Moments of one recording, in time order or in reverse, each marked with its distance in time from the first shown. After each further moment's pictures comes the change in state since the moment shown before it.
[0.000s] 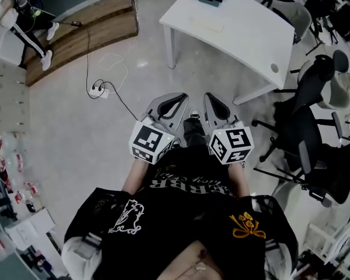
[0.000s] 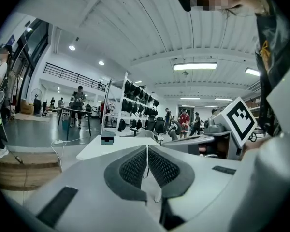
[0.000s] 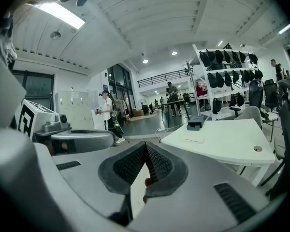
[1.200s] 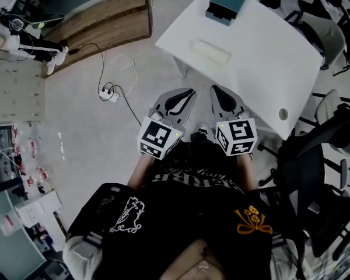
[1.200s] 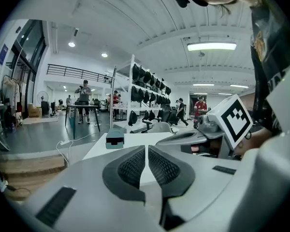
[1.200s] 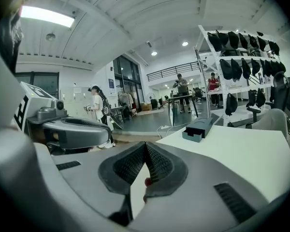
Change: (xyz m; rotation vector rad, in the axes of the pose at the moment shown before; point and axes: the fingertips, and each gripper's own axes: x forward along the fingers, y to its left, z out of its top) left arm 0.279 0.121 0.033 0.023 0.144 0.124; right arm 0.203 -0.236 0.072 -0.066 0.084 0.140
